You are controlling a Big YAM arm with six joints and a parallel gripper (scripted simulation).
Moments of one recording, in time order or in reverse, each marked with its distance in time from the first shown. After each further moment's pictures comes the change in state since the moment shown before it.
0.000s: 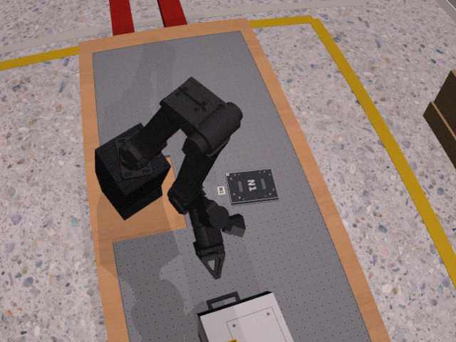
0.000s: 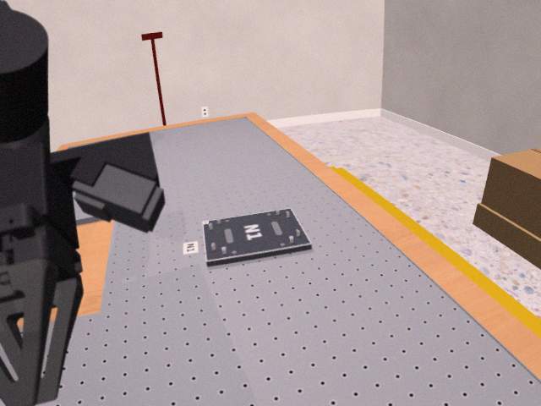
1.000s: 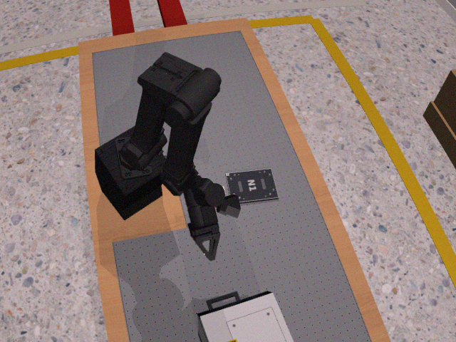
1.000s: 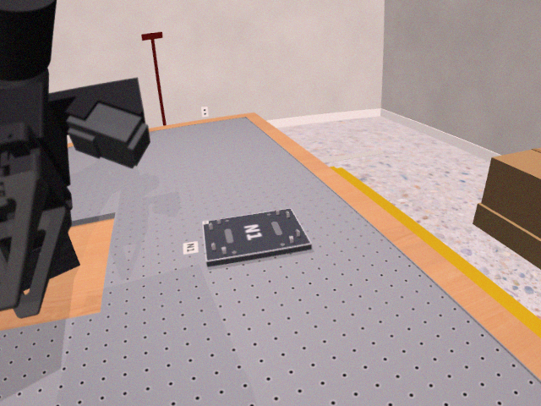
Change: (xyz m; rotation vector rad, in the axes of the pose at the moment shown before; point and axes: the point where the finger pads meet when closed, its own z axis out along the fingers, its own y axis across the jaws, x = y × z) arm 0.001 0.000 -0.055 0.006 0.004 -0.006
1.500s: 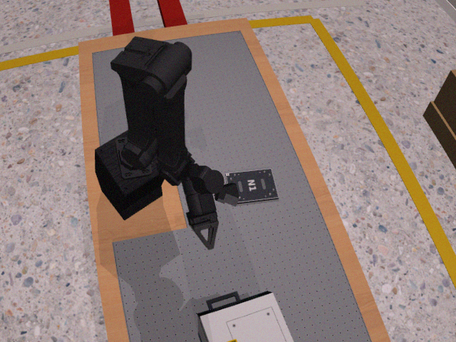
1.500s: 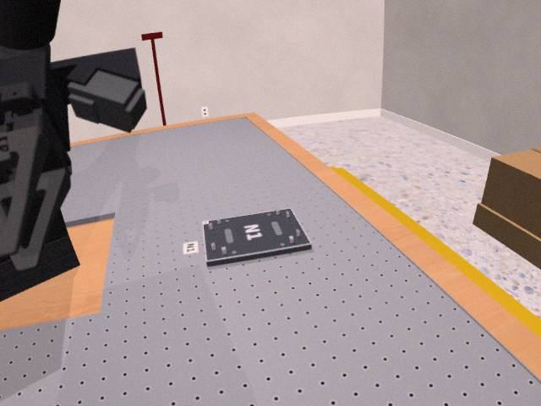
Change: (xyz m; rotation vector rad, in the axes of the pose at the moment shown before) arm -0.004 -0.002 -0.031 0.000 -0.011 0.008
